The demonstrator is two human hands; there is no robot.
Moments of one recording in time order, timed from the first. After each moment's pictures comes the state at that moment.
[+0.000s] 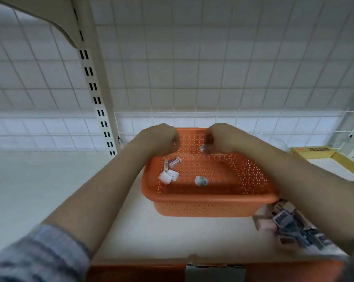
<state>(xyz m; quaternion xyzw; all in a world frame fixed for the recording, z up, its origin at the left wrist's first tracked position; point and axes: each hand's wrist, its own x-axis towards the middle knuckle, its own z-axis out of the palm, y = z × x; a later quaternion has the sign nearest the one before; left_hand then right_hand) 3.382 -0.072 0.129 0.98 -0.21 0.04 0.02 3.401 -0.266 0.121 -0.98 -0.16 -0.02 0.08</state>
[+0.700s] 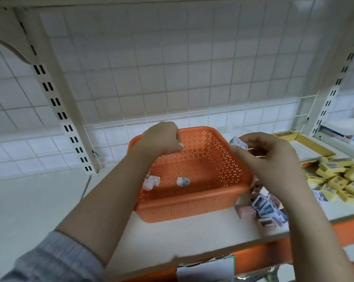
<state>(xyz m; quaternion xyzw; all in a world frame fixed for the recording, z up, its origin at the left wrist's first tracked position) 3.382 -0.130 0.141 0.97 -0.21 0.02 0.13 3.247 -0.315 0.113 -0.82 0.05 -0.30 0.47</state>
